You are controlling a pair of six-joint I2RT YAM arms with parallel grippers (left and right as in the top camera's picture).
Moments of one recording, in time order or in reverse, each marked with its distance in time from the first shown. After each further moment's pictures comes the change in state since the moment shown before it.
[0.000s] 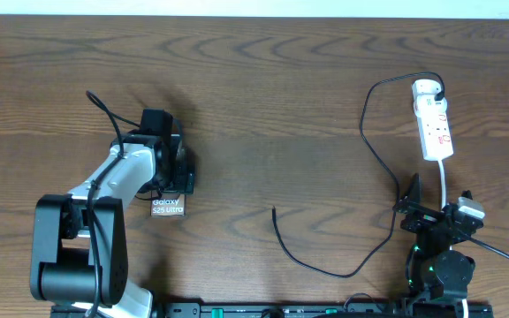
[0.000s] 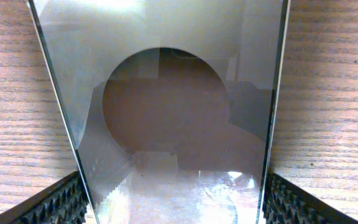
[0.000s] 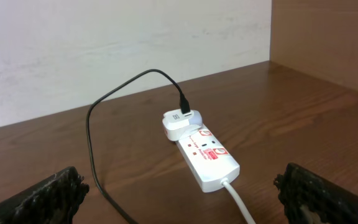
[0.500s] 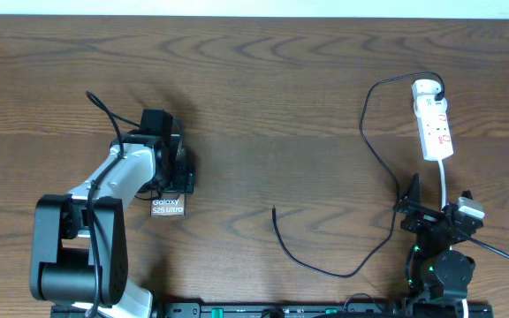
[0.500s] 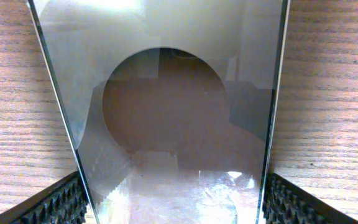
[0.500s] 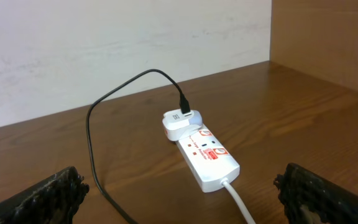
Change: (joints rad) left arm 0.000 0.000 0.000 0.000 0.001 0.000; right arm 0.000 0.000 0.000 0.000 0.000 0.000
